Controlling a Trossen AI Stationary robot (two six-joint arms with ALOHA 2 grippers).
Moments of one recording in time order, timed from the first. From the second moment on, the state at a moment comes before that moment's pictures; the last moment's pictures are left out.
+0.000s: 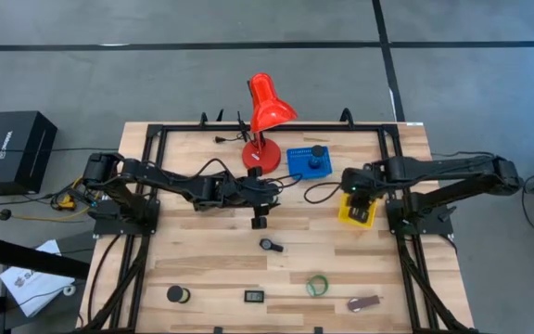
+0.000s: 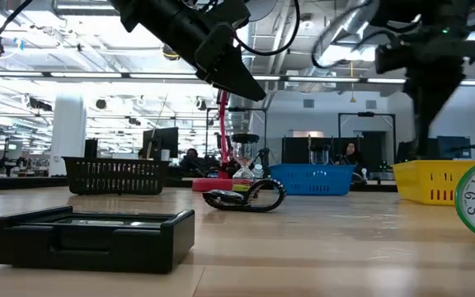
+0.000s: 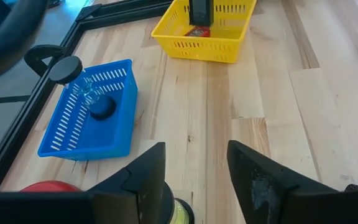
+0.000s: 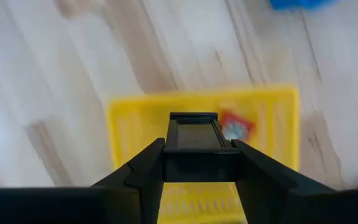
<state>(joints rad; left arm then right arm) -0.06 1.64 1.03 0.03 -0.28 0.12 -0.04 1.10 0.84 -1.11 0.13 0.32</state>
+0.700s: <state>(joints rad) -0.06 1.64 1.03 0.03 -0.28 0.12 -0.04 1.28 0.84 -1.23 0.11 0.52</state>
